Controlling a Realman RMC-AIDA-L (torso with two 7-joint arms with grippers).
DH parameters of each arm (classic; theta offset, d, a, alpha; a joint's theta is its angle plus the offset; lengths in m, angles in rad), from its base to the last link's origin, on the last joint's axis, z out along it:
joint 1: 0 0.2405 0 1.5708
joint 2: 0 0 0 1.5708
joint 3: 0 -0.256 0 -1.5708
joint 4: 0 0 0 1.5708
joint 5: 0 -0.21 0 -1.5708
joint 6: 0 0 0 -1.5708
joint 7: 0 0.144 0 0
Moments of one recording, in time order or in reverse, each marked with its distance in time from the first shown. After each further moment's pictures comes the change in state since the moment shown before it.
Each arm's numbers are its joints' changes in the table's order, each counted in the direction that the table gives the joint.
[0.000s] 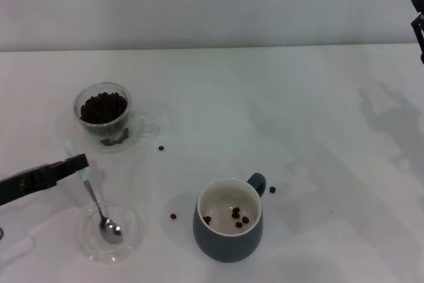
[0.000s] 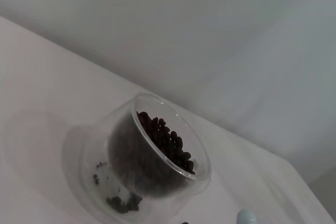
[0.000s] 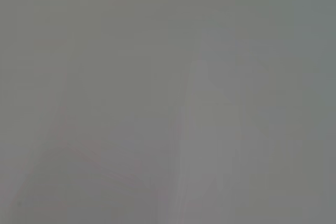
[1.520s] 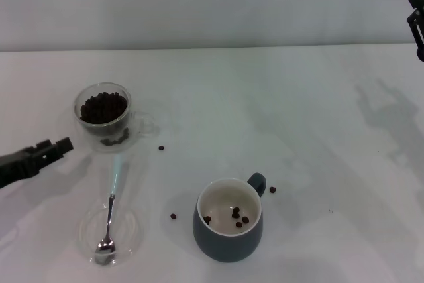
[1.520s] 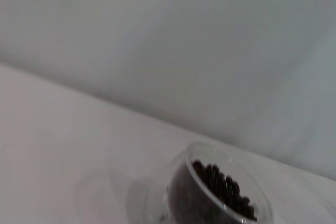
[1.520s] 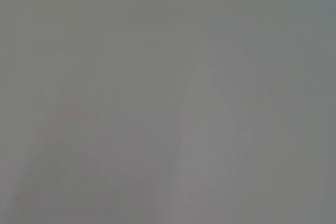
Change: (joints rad) left arm 0.021 0.049 0.123 -0.052 -0.034 0.112 0.144; right arm 0.018 0.003 -0.004 0.000 0.000 -0.027 0.003
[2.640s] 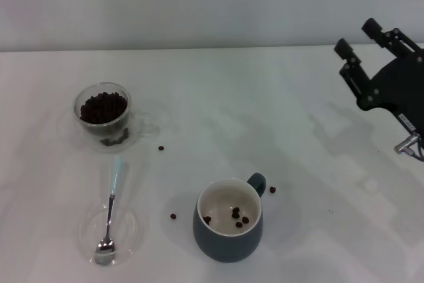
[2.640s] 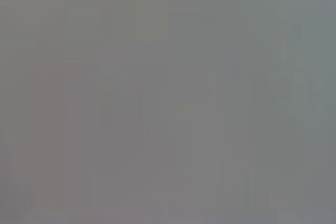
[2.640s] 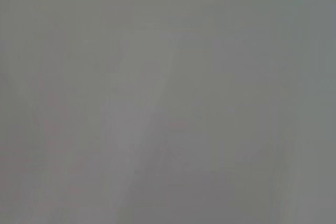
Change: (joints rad) left arm 0.043 0.065 0.194 0.144 0.750 -0.036 1.043; right arm -0.007 -0.008 0.259 -0.004 -0.002 0.021 -0.065
